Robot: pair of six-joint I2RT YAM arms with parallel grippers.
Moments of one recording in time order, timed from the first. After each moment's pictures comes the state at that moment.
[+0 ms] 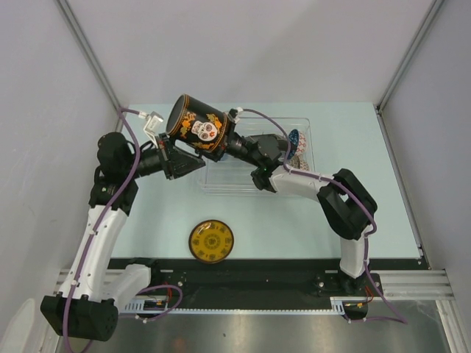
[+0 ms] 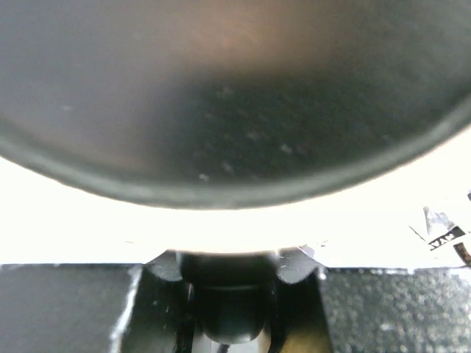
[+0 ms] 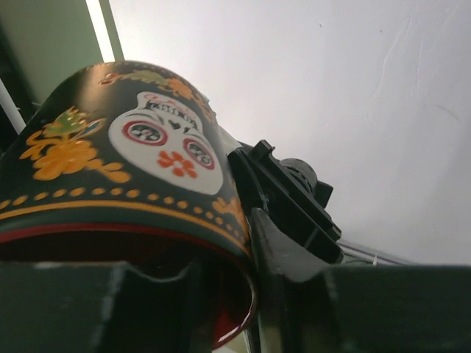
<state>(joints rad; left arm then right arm) -0.10 0.95 1.00 -0.15 1.05 -0.46 0.80 1.93 1.32 1.17 -0.50 1.94</state>
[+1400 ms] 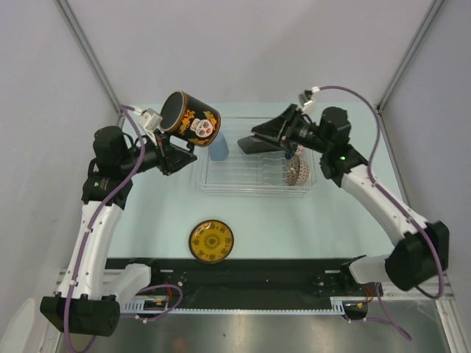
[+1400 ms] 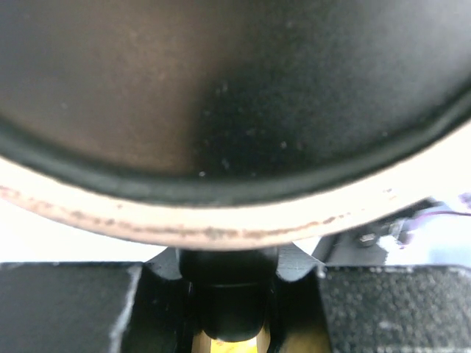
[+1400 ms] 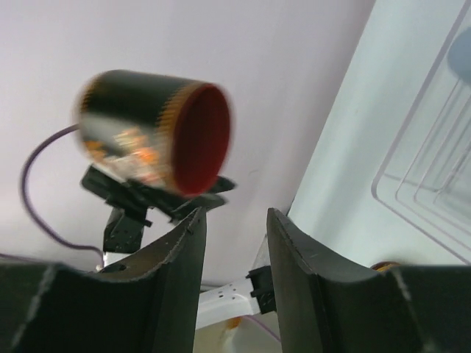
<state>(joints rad) -0.06 0.97 1.12 -0.40 0.93 -0.20 0.45 1.38 1.18 0.18 -0.63 1.18</state>
